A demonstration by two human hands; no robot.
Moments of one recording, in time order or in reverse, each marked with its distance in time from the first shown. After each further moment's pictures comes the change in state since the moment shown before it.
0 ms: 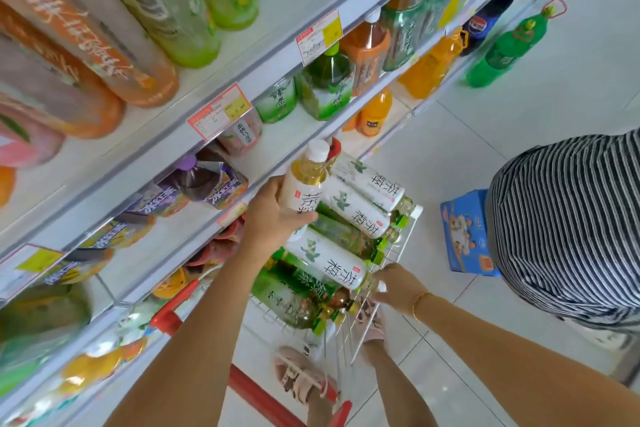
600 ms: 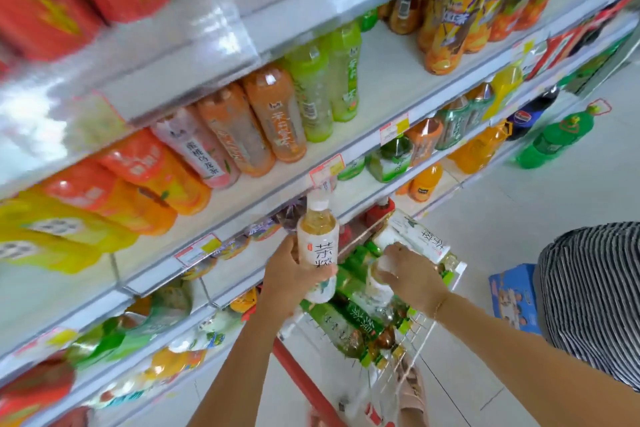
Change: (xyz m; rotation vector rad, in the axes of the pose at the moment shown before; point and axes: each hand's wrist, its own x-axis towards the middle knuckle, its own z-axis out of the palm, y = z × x) left_hand -0.124 0.036 -0.107 -0.157 0.151 -0.128; right_hand -0.088 -0.125 -0.106 0.045 0.492 -0.370
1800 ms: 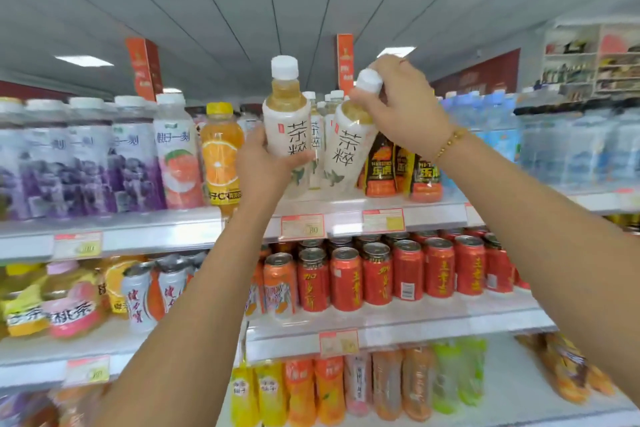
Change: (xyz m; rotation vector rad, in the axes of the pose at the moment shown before) left_hand -0.215 0.346 -0.357 -0.227 1.096 0.827; right_hand -0.111 -0.493 -0.445 0.010 1.012 -1.186
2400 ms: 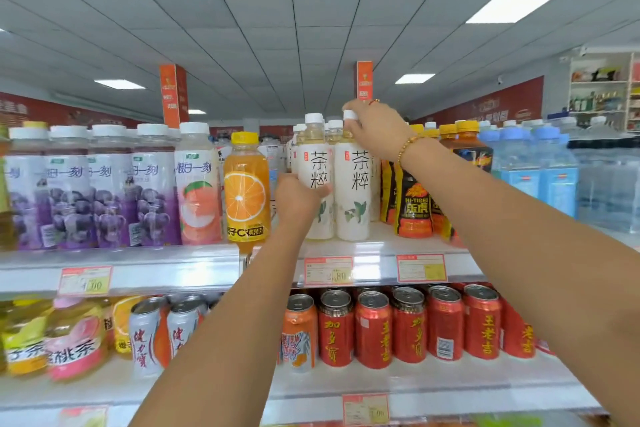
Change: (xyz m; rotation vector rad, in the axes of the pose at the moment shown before) left_hand 0.065 -0.051 0.040 0.091 -0.017 -0.286; right_hand 0.087 0.029 0.096 -0.231 -0.268 0.014
